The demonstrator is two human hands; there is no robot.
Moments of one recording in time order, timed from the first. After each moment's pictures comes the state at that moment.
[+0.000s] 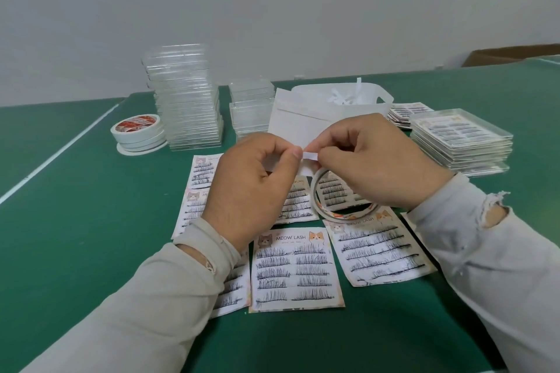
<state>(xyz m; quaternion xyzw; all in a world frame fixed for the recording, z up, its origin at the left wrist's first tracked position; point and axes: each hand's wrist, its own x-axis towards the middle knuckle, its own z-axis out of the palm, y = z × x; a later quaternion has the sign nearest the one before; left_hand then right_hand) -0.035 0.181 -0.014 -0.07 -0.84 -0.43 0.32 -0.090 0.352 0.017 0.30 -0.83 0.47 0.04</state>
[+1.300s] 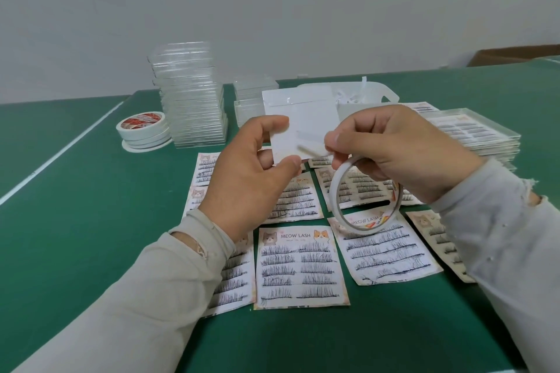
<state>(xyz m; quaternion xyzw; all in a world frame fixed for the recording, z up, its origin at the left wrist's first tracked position) -0.044 0.170 -0.020 -0.09 -0.75 -0.62 0.21 -0.097 0.366 0.026 0.26 -0.75 0.60 -0.09</state>
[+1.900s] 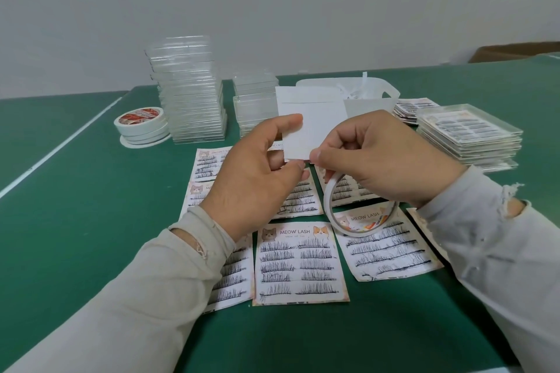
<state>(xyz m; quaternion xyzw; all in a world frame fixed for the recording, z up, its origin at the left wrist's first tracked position) -0.044 0.176 -0.022 -0.13 -0.74 -0.64 0.16 -0.093 0.355 0.015 0.30 -0.83 0.47 -0.01</state>
